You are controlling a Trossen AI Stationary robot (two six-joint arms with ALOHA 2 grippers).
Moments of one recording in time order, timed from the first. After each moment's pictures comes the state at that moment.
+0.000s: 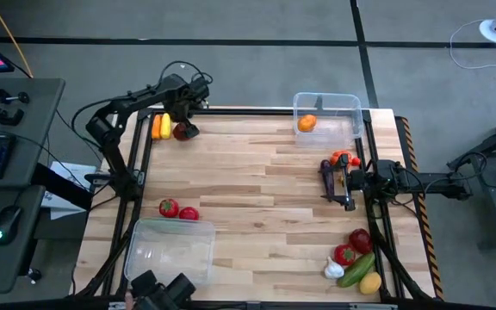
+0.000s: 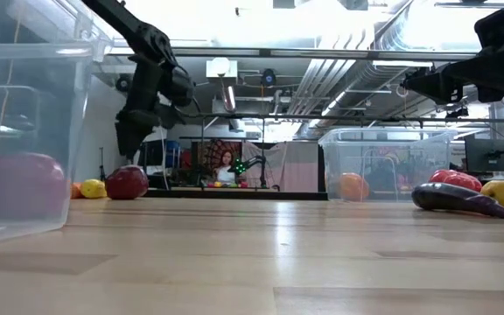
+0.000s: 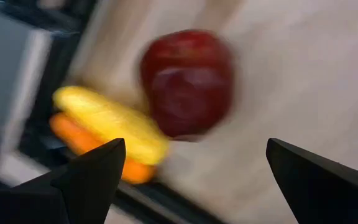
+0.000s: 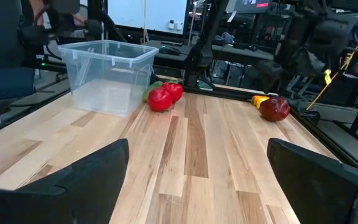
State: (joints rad) left arm 0.83 1.79 1.40 -1.27 -0.27 0.21; right arm 0.01 0.01 0.05 -0.09 -0.06 -0.16
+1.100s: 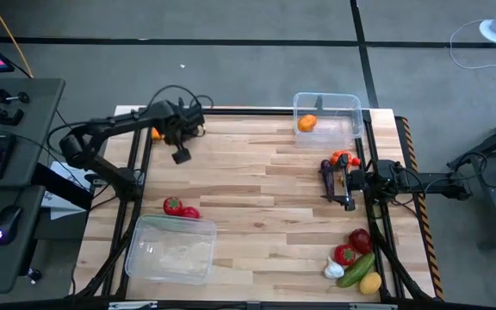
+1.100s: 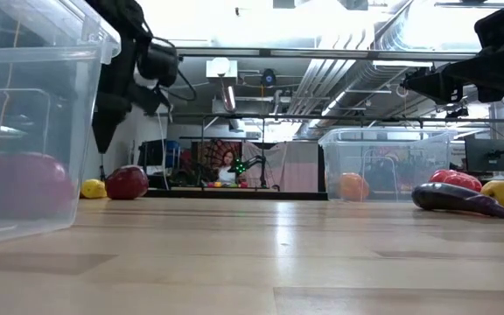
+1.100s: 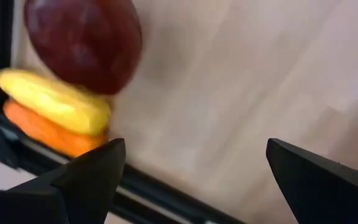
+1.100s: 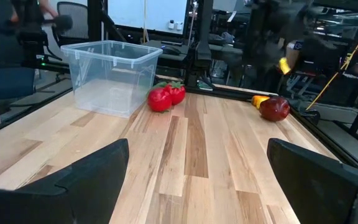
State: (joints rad) left arm 0.61 1.49 1.07 -1.18 -0.24 0.17; right arm 0.01 0.01 0.05 -0.09 -0.06 -0.16
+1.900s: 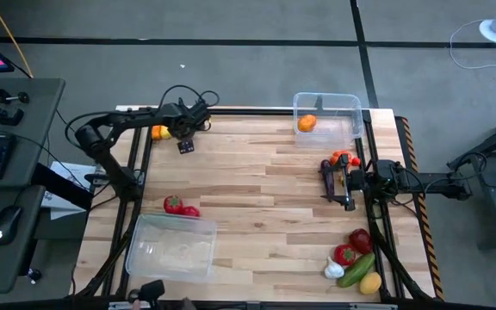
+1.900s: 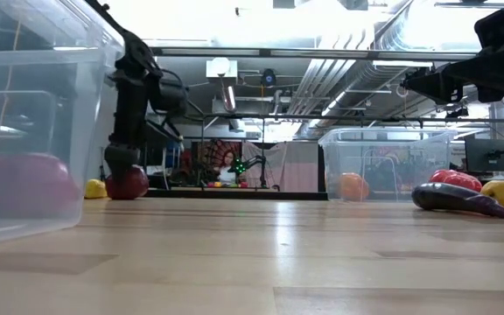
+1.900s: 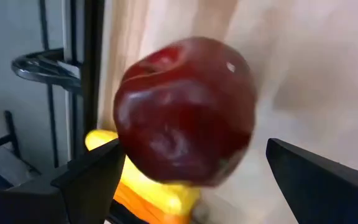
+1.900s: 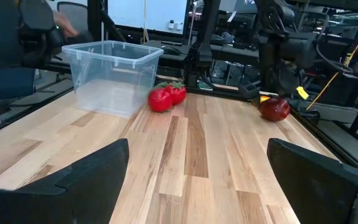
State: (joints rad) left arm 0.71 1.66 0.99 -0.80 -0.50 0.41; right arm 0.01 0.01 0.05 -0.09 -0.06 -0.16
